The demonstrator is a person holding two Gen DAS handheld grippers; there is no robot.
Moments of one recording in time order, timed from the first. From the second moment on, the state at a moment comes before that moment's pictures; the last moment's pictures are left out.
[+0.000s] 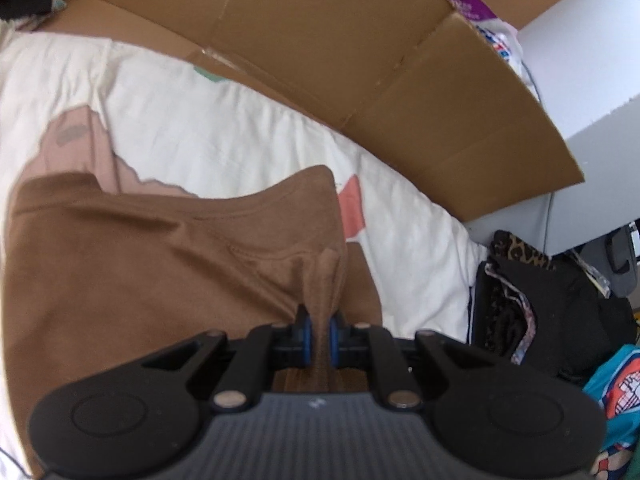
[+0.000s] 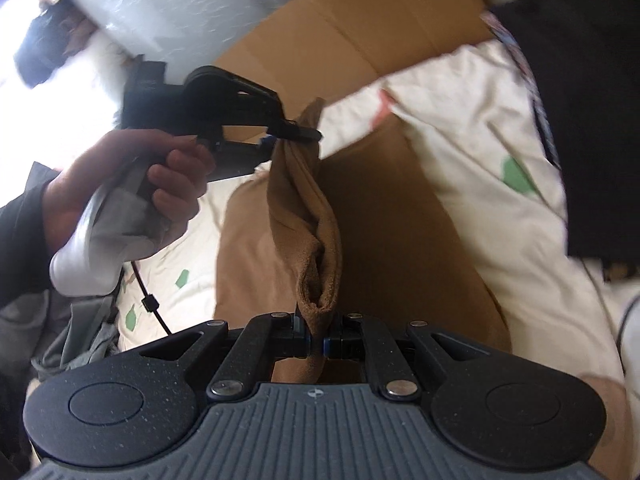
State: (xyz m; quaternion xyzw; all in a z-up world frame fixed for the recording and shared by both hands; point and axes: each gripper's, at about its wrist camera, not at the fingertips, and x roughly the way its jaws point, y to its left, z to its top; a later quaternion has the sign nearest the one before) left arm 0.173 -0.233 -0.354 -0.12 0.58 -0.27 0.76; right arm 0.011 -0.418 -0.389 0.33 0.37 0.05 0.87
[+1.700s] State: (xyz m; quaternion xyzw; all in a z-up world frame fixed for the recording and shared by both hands) left arm 0.185 -0.279 -0.352 -0.07 0.54 -0.31 0.78; right arm -0.029 -0.463 -0.436 0.39 0.41 -0.04 0.82
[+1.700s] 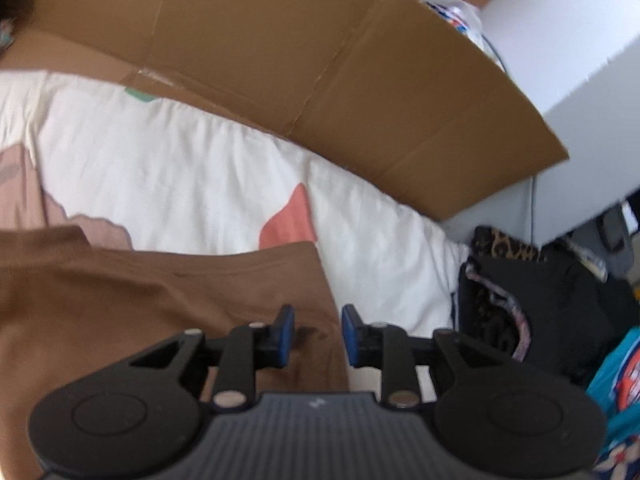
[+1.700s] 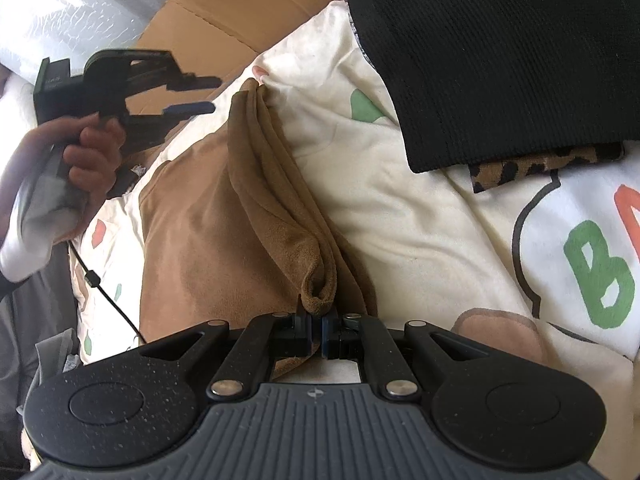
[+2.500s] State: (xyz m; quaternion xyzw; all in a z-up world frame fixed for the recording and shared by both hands) left arm 0.212 -0.292 -0.361 0.01 0.53 -0.36 0.77; right arm -0.053 -0.481 -0.399 0.33 0.42 -0.01 0.85
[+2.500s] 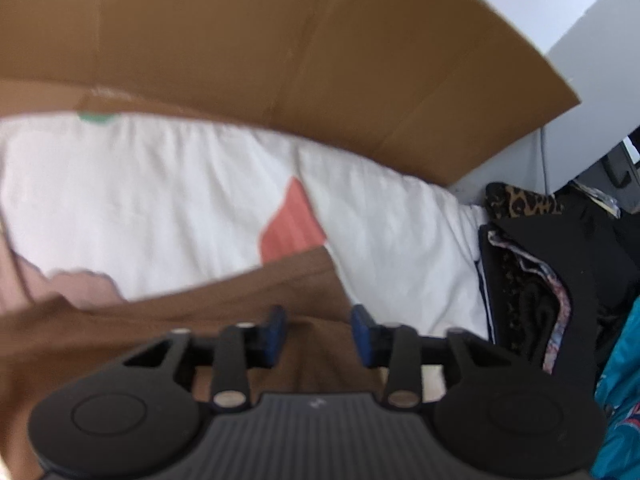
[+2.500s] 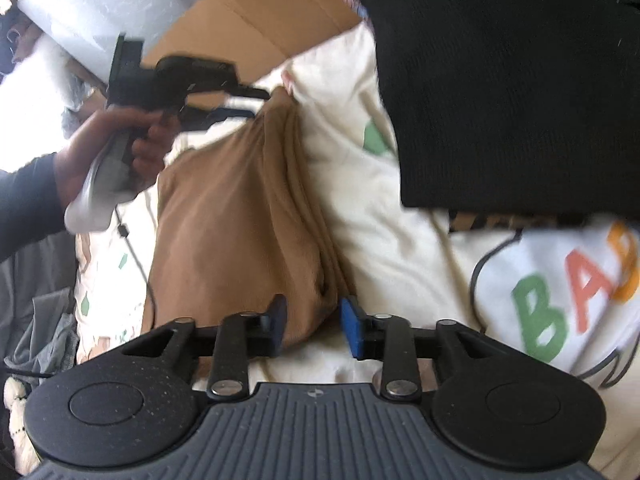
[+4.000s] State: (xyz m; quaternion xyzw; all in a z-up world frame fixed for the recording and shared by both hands) left arm 0.253 -0.096 -0.385 -0.02 0.55 -0.27 0.79; right arm 0.018 -0.484 -0.411 0.27 0.48 0.00 0.84
